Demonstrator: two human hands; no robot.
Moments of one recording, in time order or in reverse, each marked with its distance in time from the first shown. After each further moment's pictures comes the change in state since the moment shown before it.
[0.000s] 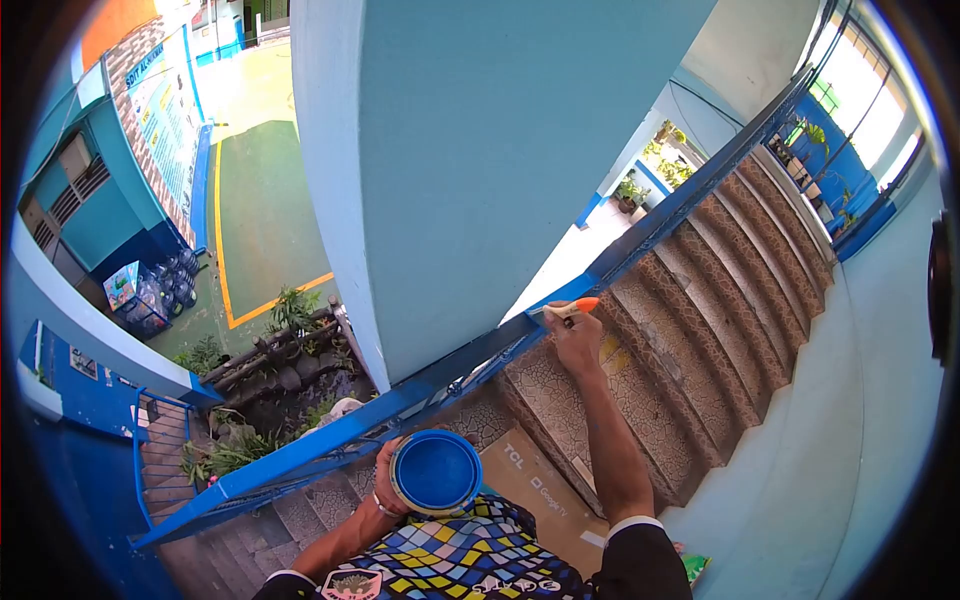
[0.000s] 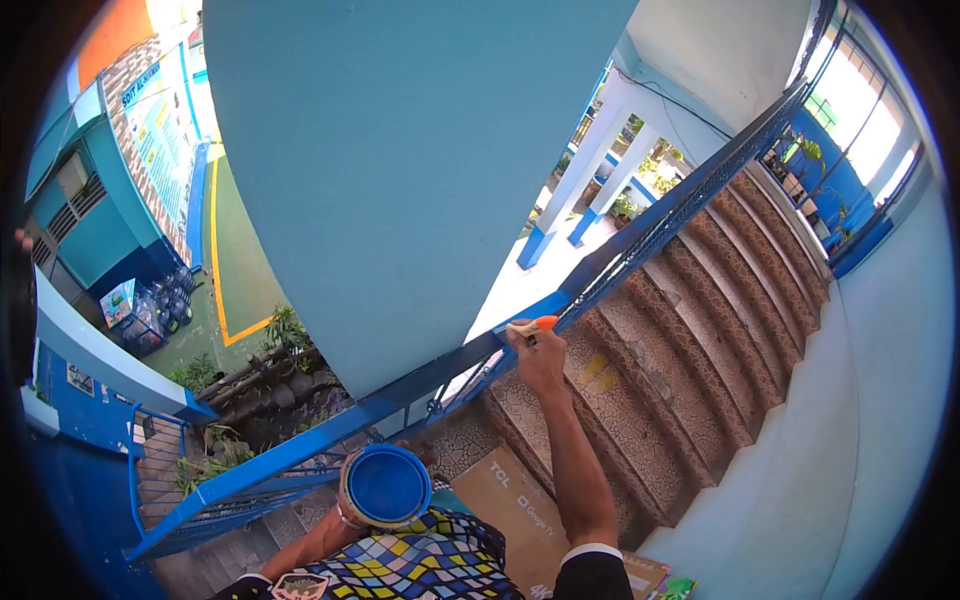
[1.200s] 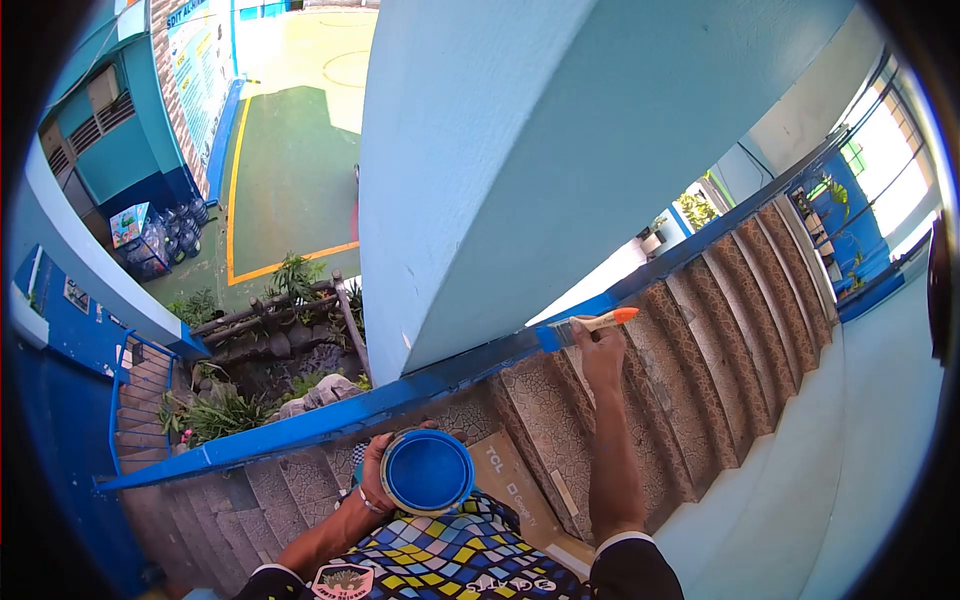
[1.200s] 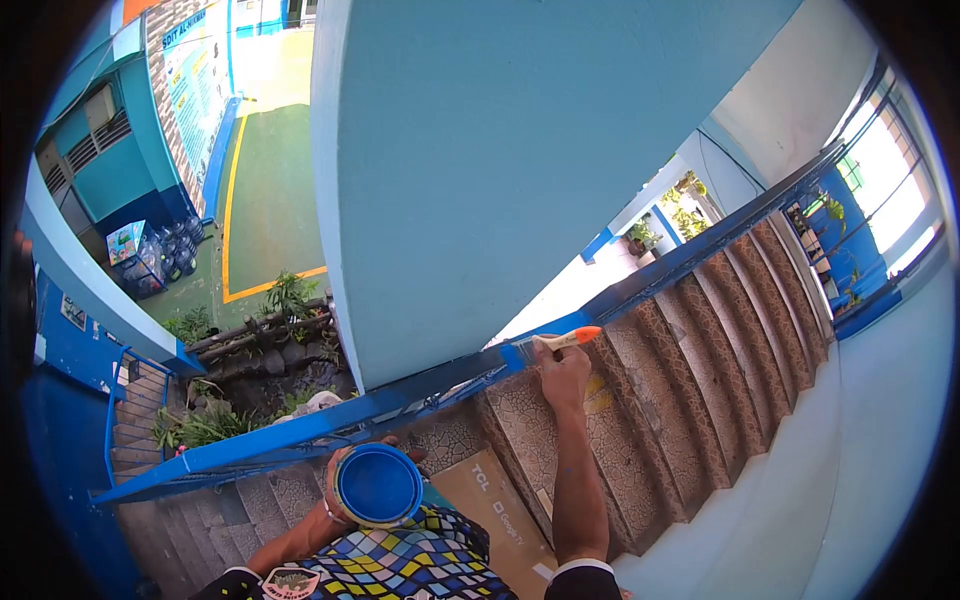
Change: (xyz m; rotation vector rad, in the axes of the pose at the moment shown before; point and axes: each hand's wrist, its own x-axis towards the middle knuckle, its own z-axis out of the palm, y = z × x) left_hand -0.019 0.001 0.048 -0.346 -0.154 -0.007; right_hand 0.003 -0.045 -0.009 -0.018 -0.083 0.194
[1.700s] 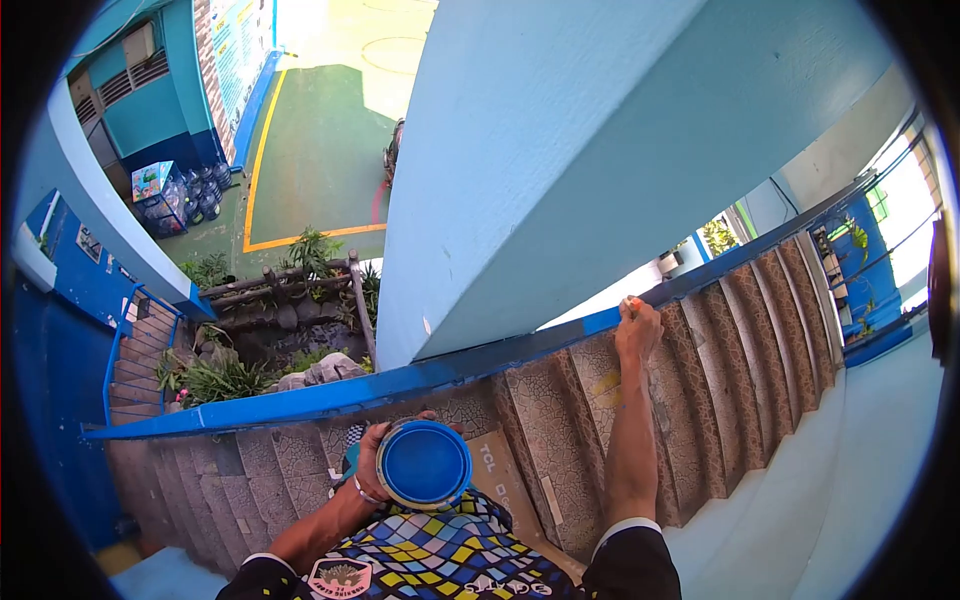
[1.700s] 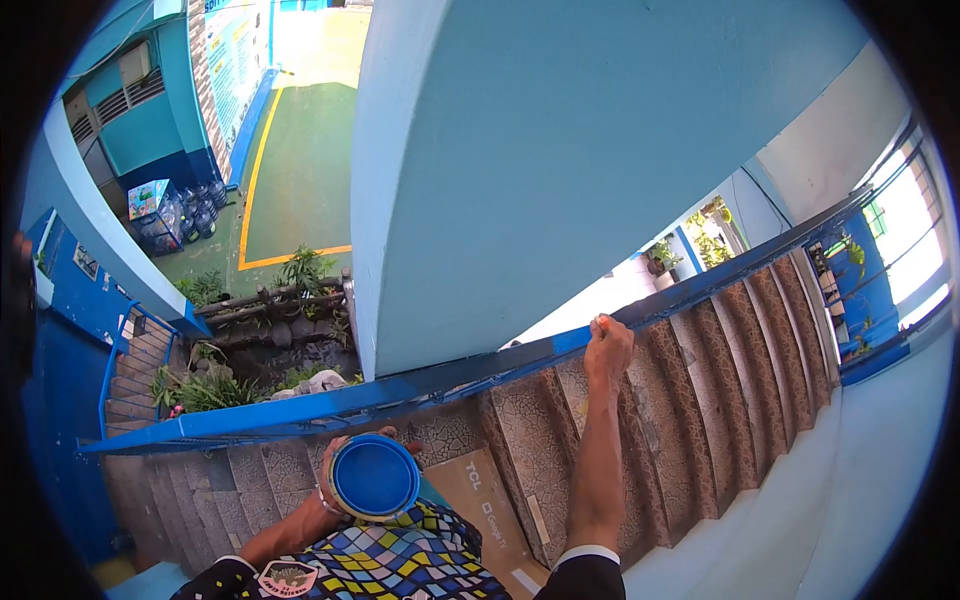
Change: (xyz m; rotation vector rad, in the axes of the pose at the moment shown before) left_hand -0.004 -0.014 0.005 0.016 -0.047 0.100; right_hand 0.087 0.045 -0.019 -0.695 0.292 -0.287
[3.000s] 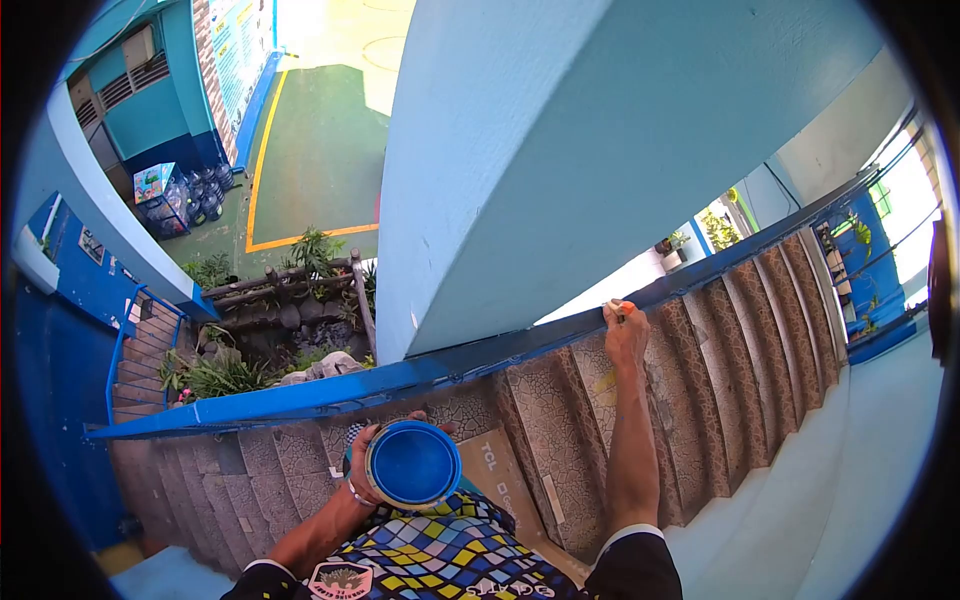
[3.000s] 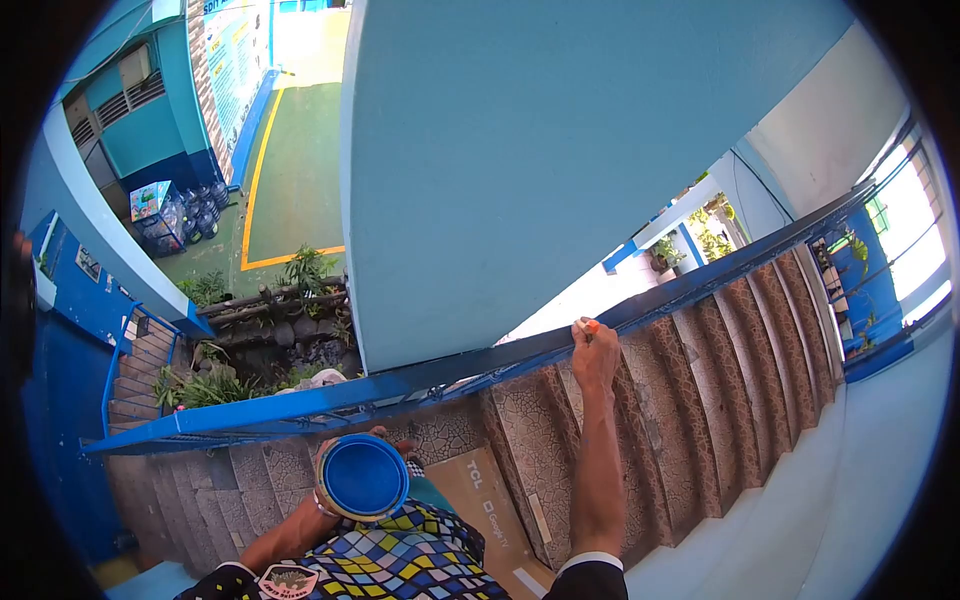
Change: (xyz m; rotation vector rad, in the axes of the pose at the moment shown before) left_hand -0.003 -0.006 -0.023 0.080 -0.053 0.067; right_hand -0.013 -0.002 -0.006 0.190 -0.158 -0.046
